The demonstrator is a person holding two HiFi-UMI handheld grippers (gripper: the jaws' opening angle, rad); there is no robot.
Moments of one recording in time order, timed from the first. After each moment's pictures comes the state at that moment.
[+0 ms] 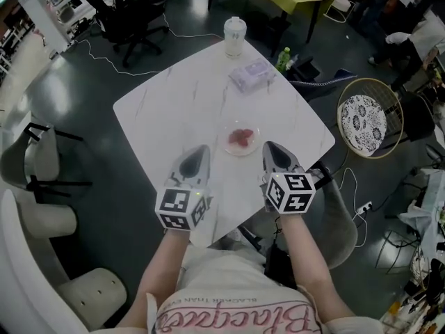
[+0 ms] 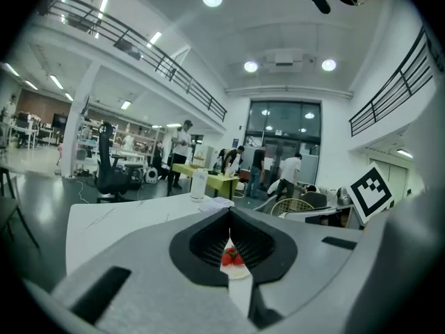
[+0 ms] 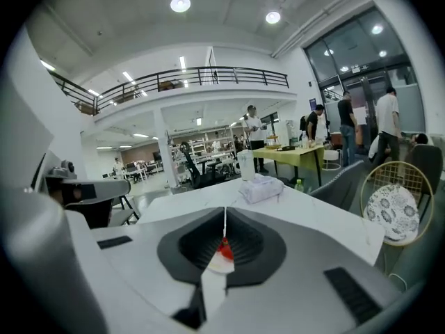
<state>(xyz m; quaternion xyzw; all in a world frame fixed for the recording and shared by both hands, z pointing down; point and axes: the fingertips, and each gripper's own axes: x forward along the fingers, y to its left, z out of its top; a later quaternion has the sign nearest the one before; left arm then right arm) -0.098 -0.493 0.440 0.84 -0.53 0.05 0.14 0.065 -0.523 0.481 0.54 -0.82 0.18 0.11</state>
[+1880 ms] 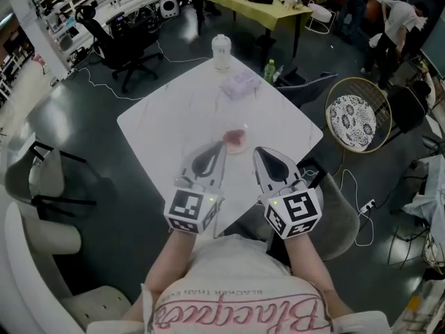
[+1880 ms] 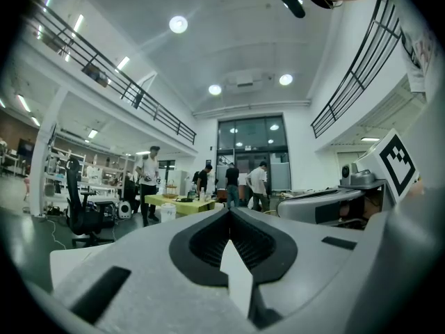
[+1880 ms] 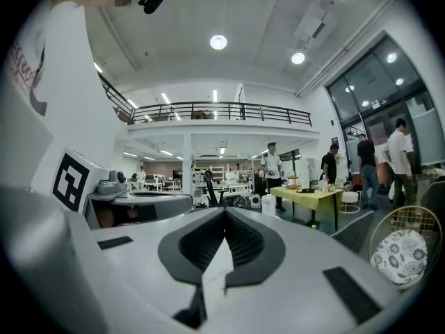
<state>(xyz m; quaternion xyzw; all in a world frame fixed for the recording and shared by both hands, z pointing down) -0.038 -0.417 0.346 0.89 -0.45 0.01 0.00 0.037 -0.404 0.349 0.49 -0.87 0.03 0.03</state>
